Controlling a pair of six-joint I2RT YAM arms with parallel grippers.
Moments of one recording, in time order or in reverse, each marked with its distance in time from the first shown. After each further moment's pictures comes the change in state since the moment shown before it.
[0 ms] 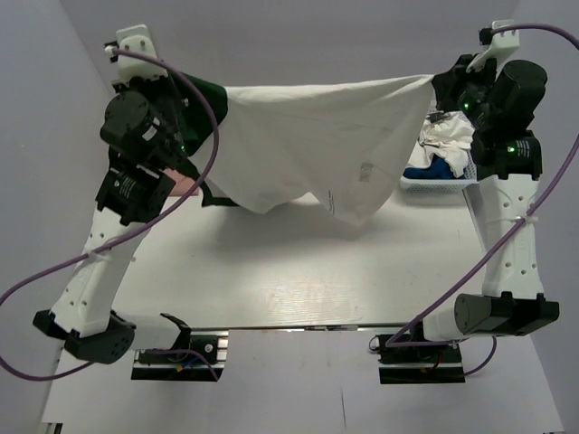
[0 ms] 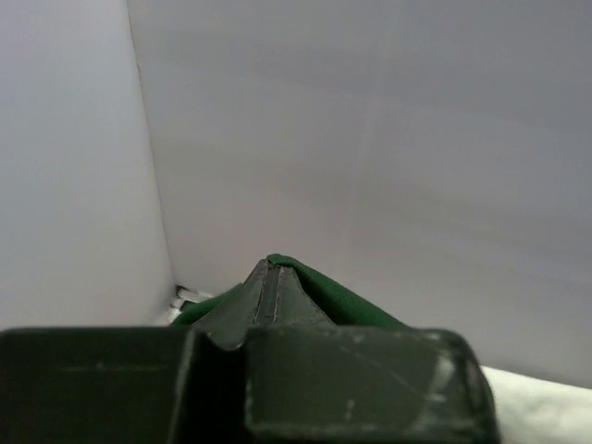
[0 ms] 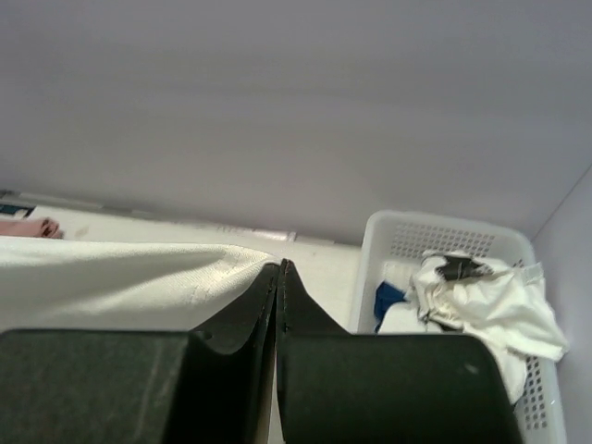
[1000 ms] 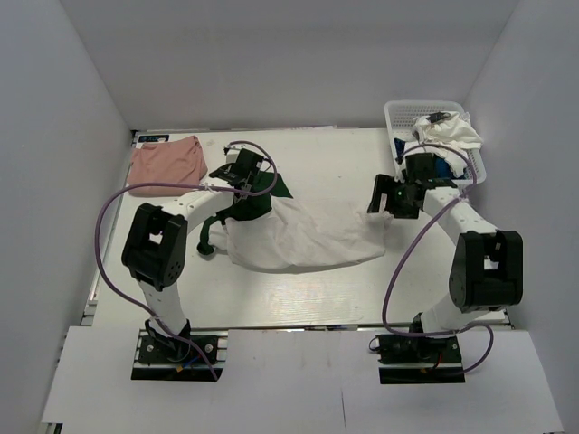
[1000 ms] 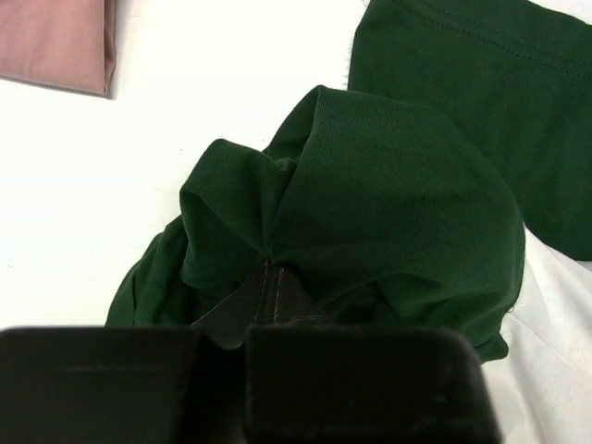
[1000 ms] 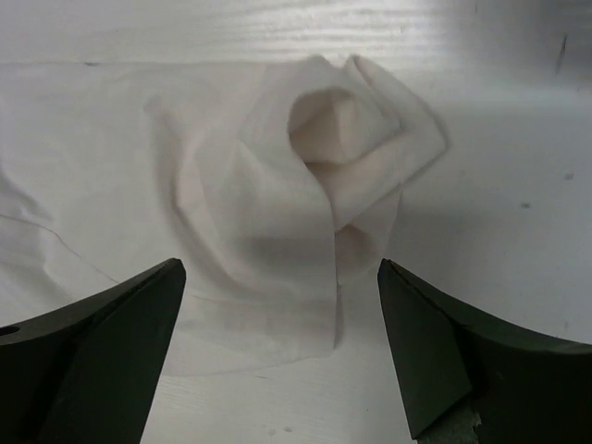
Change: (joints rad) left arm 0.079 0.500 -0.548 -0.277 0.262 -0.647; right arm 0.104 0.170 -0.724 -0.116 0.056 0.134
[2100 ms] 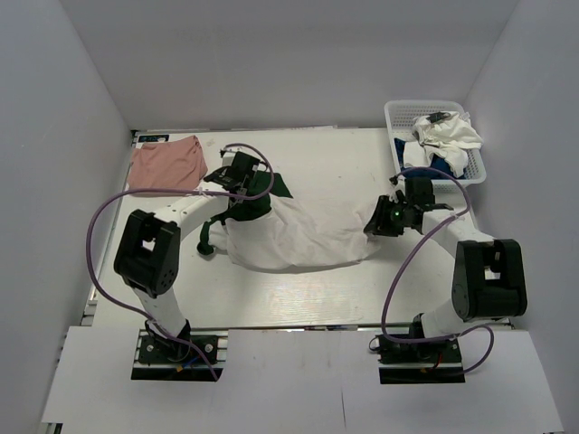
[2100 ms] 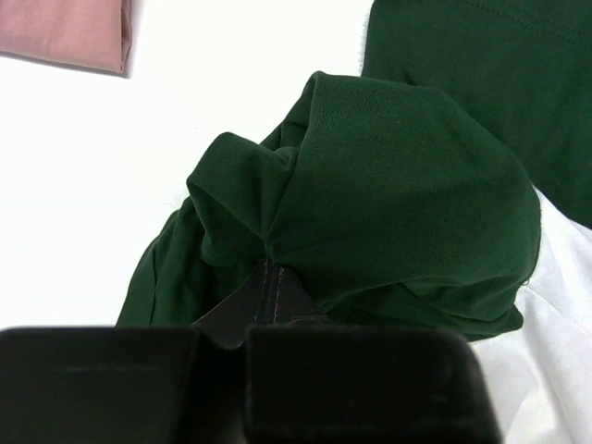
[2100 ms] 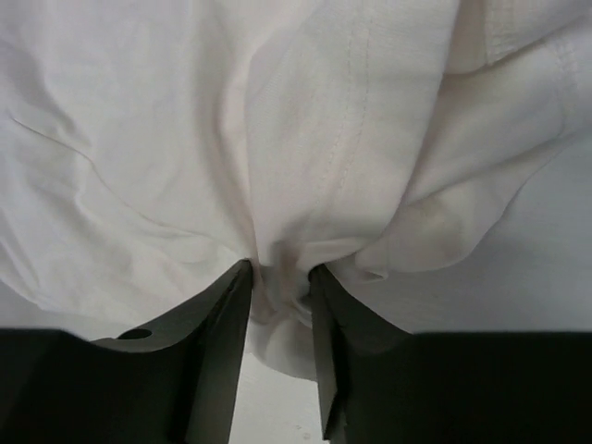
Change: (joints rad) left arm 0.000 -0.068 -0.062 -0.007 0.012 0.000; right arm -0.006 -0.069 -0.292 0.215 -0.223 0.065
